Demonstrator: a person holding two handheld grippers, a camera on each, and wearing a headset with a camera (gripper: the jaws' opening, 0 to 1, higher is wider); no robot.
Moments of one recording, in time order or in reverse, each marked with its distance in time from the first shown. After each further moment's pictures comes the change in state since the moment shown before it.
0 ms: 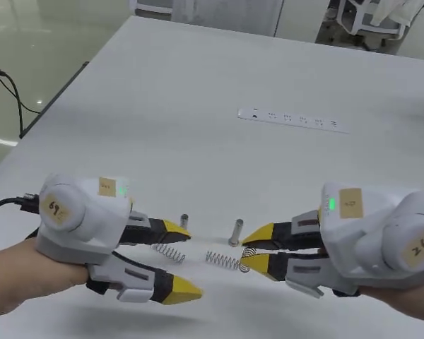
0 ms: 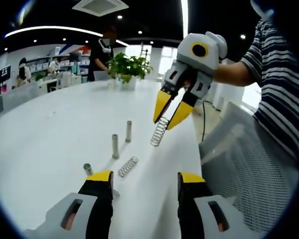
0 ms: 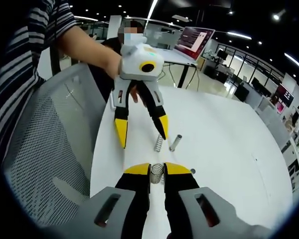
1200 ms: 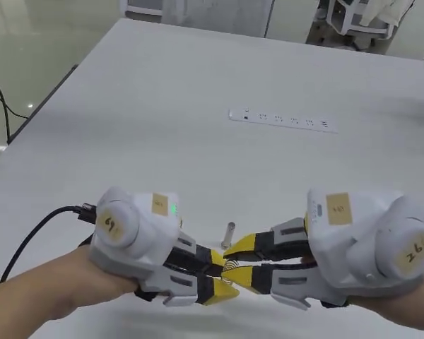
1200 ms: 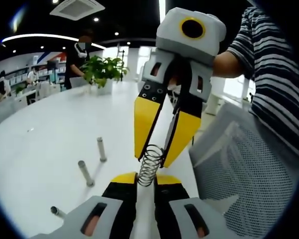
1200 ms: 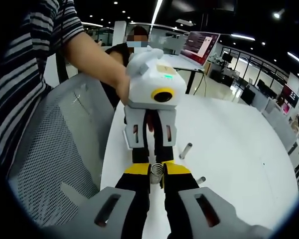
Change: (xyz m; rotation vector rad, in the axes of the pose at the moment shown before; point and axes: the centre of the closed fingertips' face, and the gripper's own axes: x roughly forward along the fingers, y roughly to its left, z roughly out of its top) left arm 0.057 -0.035 0.022 0.126 -0.005 -0.154; right arm 0.003 0.017 0.016 0.007 -0.049 0.067
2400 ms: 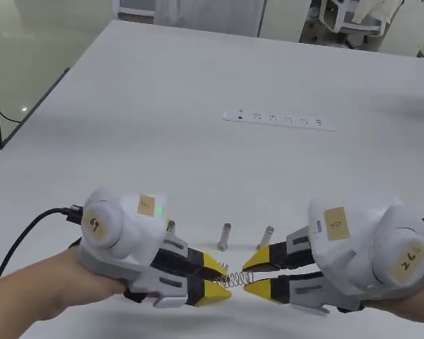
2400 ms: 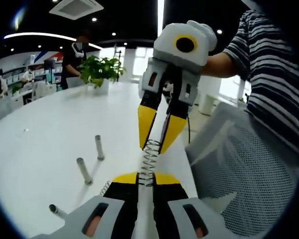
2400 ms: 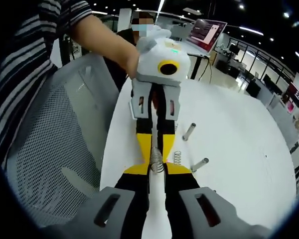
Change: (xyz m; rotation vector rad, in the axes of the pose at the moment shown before) left arm -0.001 -0.003 -0.004 0.004 -0.008 -0.052; right arm -0.009 0.005 -0.026 0.022 0.066 0.055
